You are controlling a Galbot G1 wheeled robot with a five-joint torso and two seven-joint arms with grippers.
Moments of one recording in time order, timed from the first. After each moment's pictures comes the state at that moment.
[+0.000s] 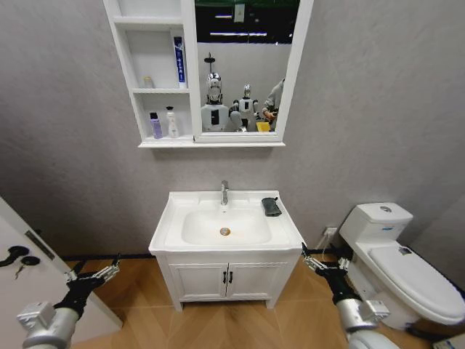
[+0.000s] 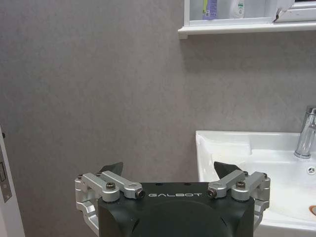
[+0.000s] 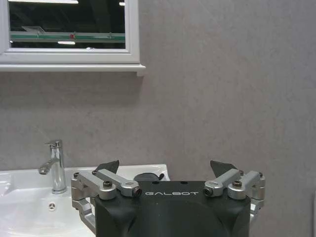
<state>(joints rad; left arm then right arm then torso) 1.89 -1.22 -1.07 -2.27 -0.59 0.22 0.01 -1.81 1.18 0.74 2.14 0.44 0.17 0.13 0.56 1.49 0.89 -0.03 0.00</state>
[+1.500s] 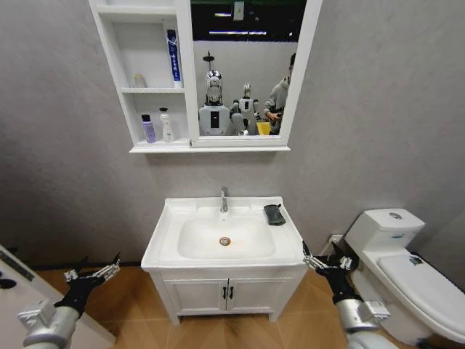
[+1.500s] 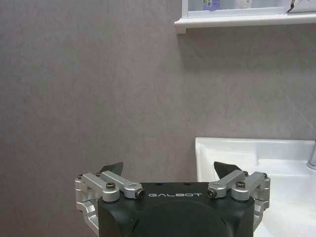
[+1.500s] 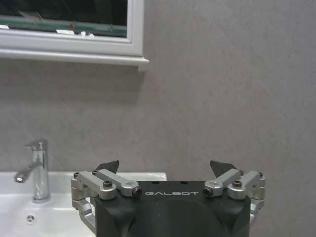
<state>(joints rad) 1.88 -1.22 -1.07 -2.26 -0.60 0.22 0.01 -1.80 1.11 0.73 2.21 0.43 0.05 0.22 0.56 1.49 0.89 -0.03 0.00</state>
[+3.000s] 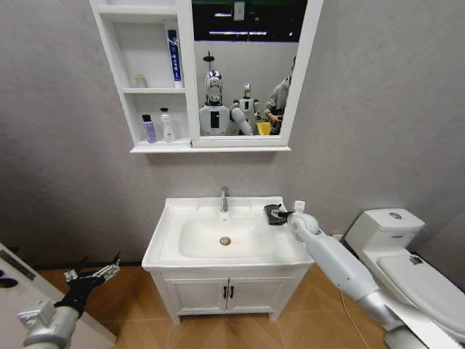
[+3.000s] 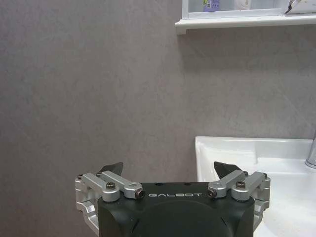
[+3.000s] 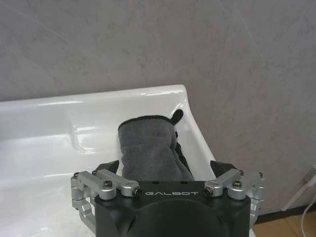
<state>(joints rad) 1.88 -1.22 -1.07 -2.26 -0.60 0.22 0.01 -0.53 0.99 -0.04 1.26 1.01 -0.51 0.49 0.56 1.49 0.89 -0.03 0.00</state>
